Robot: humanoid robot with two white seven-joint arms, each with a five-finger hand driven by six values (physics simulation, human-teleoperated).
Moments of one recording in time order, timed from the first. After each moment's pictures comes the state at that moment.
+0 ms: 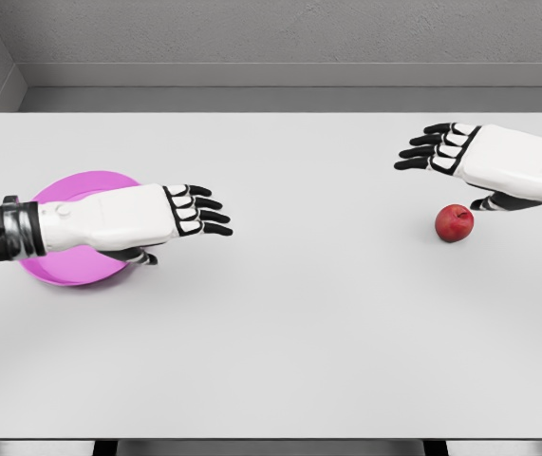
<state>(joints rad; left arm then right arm) -0.75 0.97 -0.98 -1.70 -0.41 -0.61 -0.13 -0.65 -1.15 0.71 -1.69 0.30 -0.61 0.21</state>
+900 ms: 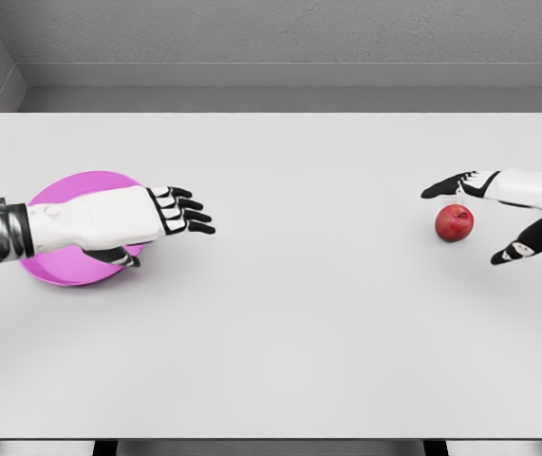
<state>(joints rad) -0.56 0.91 -0.69 -1.70 -0.41 -0.61 -0.37 -0.63 -1.18 0.76 -1.54 -0.33 -0.61 0.61</state>
